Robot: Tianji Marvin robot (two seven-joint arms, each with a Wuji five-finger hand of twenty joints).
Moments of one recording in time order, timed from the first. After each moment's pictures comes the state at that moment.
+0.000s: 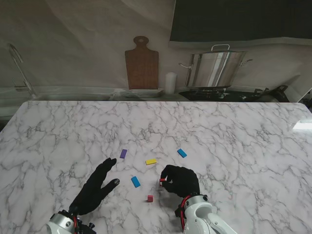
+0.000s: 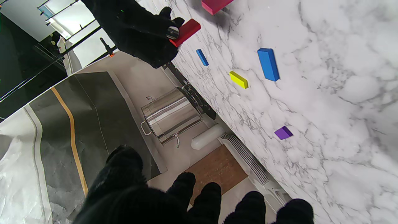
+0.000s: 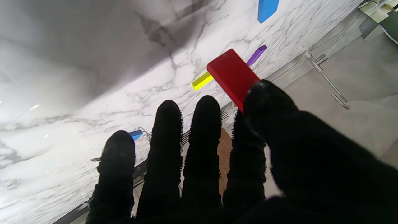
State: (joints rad) left arm 2.17 -1.12 -1.44 -1.96 0.40 -0.24 0.07; right arm -1.74 -1.19 0.94 -1.68 -0.59 0.30 -0.38; left_hand 0.86 0.12 -0.01 -0.02 0.16 0.25 0.01 0.35 0.11 0.15 -0.01 0.16 0.01 0.25 -0.02 0.08 -0.07 0.32 -0.01 0.14; right_hand 0.60 -0.68 0.99 -0.21 0.72 -0.29 1.05 0.40 0.97 -0.08 0.75 0.66 0.72 -0.01 0.92 0.55 0.29 0.22 1.39 0.74
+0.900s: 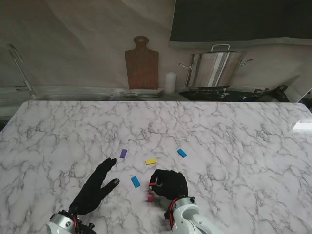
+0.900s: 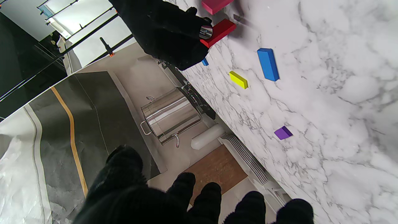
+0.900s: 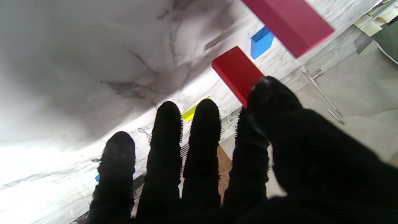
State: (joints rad) left arm 2.17 -1.12 -1.44 -1.96 0.39 -0.24 0.07; right arm -1.64 -1.23 0.82 -1.54 -0.56 0.31 -0.45; left_hand 0.86 0.12 -0.01 -0.02 0.16 0.25 0.01 0.35 0.11 0.15 -0.01 0.16 0.01 0.25 -0.02 0.08 -0.07 0.32 -0.01 0.15; right_hand 0.60 -0.69 0.96 -0.22 0.75 -0.33 1.01 0.38 0.92 -0.08 0.81 0.68 0.70 -0.01 0.94 0.55 0.28 0.21 1.40 0.75
